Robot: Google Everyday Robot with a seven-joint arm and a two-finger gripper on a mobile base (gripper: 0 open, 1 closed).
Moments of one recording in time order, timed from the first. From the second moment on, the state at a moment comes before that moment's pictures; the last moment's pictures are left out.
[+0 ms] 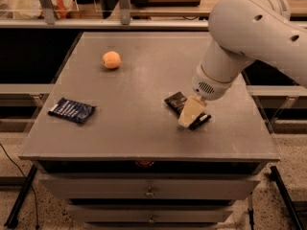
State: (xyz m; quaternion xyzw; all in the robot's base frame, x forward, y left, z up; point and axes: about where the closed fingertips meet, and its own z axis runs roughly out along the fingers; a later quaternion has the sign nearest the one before) arm 0.520 -0.128 0.825 -0.46 0.88 0.04 0.13
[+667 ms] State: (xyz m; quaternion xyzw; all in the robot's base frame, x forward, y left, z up) arm 0.520 -0.128 0.833 -0.46 0.88 0.04 0.13
